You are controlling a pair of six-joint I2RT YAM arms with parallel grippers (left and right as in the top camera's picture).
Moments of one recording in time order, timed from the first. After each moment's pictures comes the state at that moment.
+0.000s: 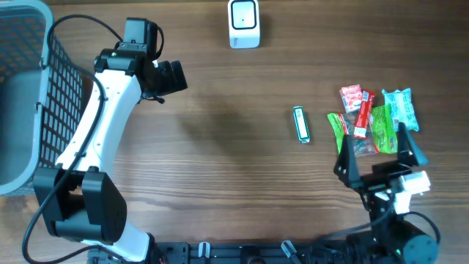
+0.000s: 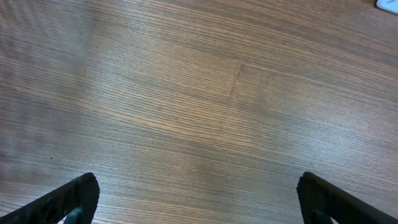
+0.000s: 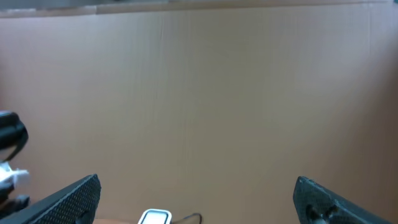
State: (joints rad) left arm -0.12 1.74 1.48 -0.96 -0.04 -0.40; right arm 0.17 0.02 0.17 0.30 -0.04 -0.01
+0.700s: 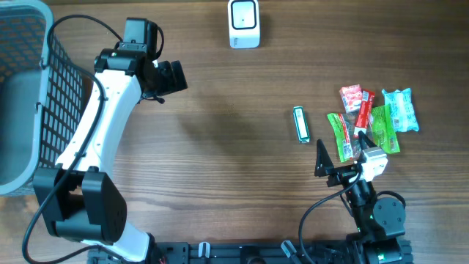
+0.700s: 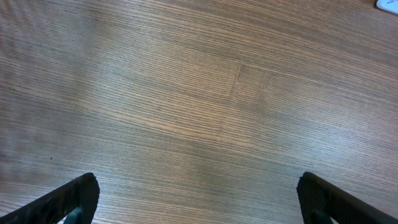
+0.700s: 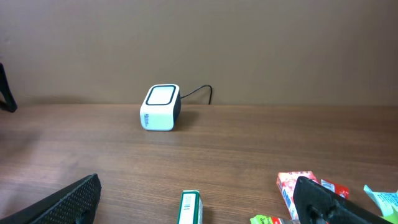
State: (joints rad) left arm -0.12 1.74 1.48 -0.96 -0.04 -0.40; right arm 0.17 0.01 0.01 0.00 -0.05 0.09
